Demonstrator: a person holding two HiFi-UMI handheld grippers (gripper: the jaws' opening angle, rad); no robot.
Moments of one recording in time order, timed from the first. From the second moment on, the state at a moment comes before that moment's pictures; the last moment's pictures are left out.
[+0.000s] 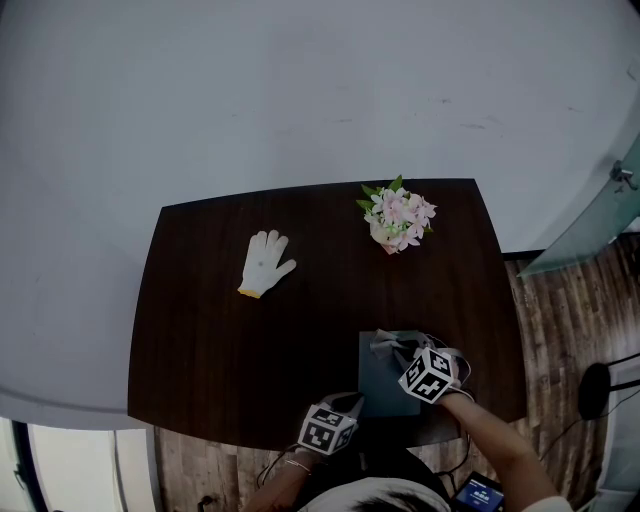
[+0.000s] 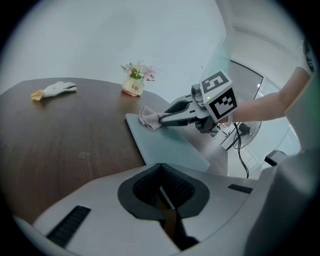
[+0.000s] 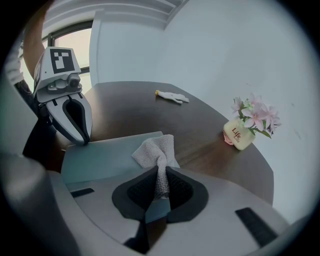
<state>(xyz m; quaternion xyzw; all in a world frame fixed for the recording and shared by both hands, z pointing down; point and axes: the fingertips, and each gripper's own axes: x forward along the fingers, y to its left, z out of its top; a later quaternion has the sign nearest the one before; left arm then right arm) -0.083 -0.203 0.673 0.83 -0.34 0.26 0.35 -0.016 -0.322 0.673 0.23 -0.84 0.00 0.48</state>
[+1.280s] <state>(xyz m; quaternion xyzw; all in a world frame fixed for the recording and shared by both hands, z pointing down) -0.079 -0.198 0.673 0.83 -0.36 0.26 0.34 0.069 -0.316 0.634 0.39 -0.84 0.10 0.38</state>
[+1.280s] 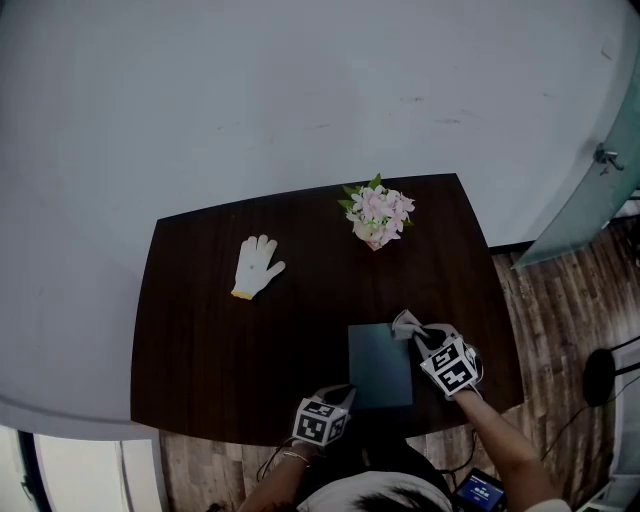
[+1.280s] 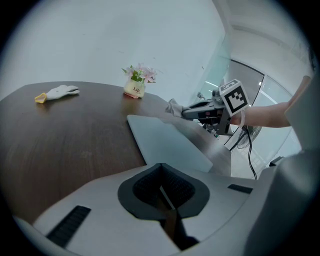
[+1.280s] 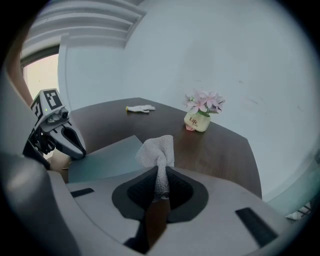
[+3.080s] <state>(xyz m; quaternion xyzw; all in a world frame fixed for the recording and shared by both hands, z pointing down) -0.081 -0.194 0.671 0.83 -0.37 0.26 0.33 -0.018 -0.255 0.671 0.26 -0.84 0.03 0.47</state>
